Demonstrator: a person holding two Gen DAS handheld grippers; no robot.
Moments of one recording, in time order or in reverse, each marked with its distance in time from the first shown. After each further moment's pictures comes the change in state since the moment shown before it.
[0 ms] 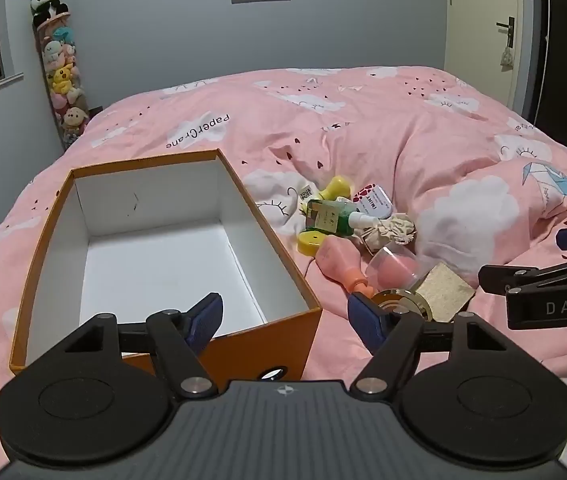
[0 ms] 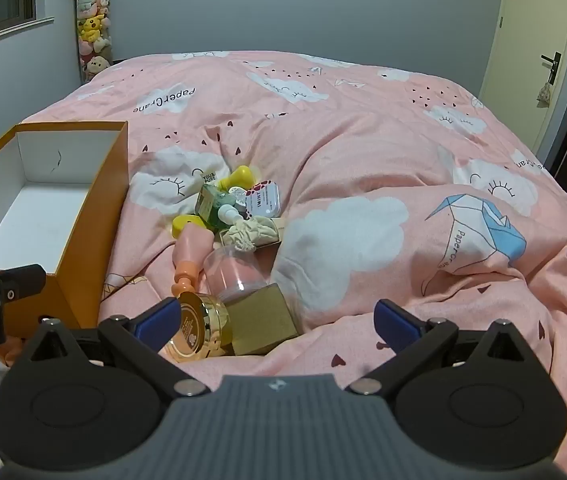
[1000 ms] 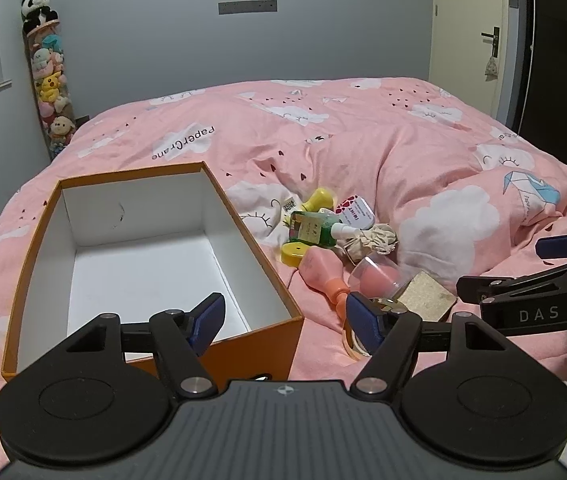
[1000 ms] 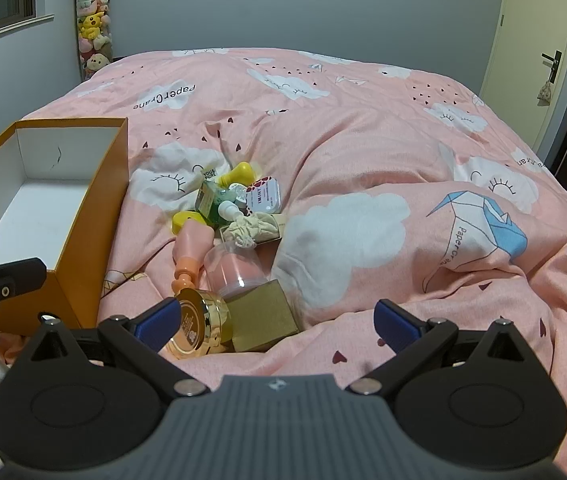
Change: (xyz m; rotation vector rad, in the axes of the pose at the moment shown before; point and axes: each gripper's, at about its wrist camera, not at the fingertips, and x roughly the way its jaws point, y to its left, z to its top) left arm -0.008 0.001 0.001 0.010 -0.046 -0.045; right arm 0.000 0.002 -0.002 -0.001 0.006 -0.001
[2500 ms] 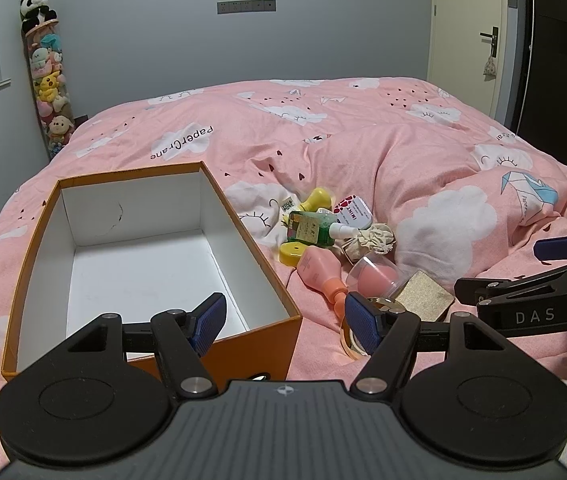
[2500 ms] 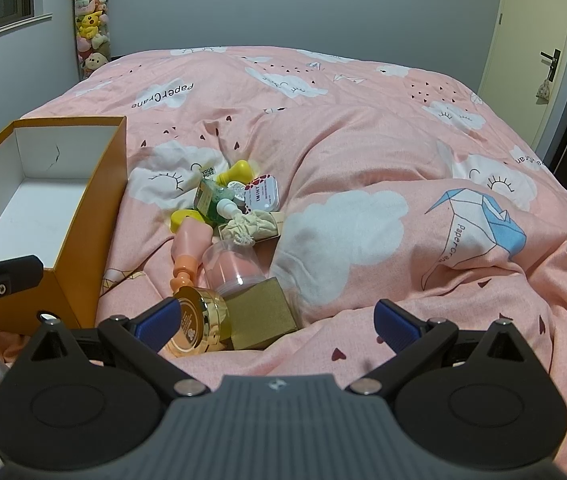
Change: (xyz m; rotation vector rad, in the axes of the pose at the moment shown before) left arm -0.002 -0.002 0.000 0.005 -0.002 -0.002; right arm -0.002 -0.003 -0.001 0.002 0.006 -0.001
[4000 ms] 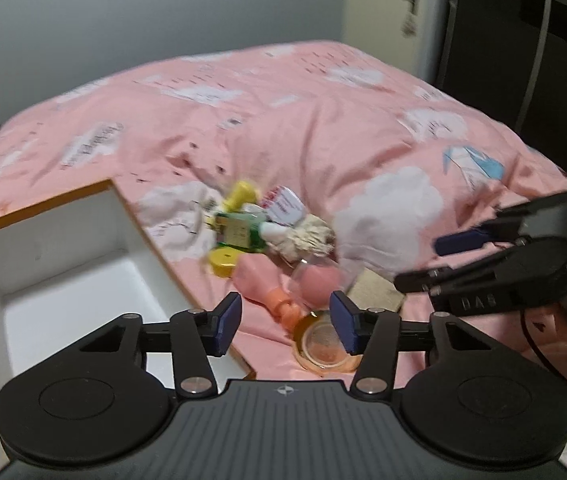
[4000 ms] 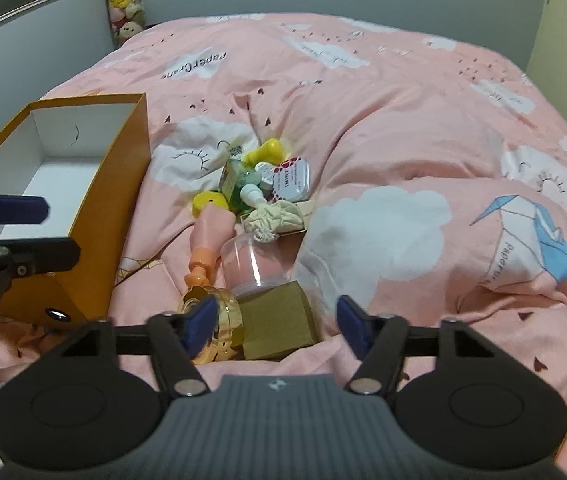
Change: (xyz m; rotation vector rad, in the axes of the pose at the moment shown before) left arm 0.045 -0.006 0.045 0.162 0.135 -0.267; right arm 0.038 -0.015 0.030 -0.043 0.126 0.144
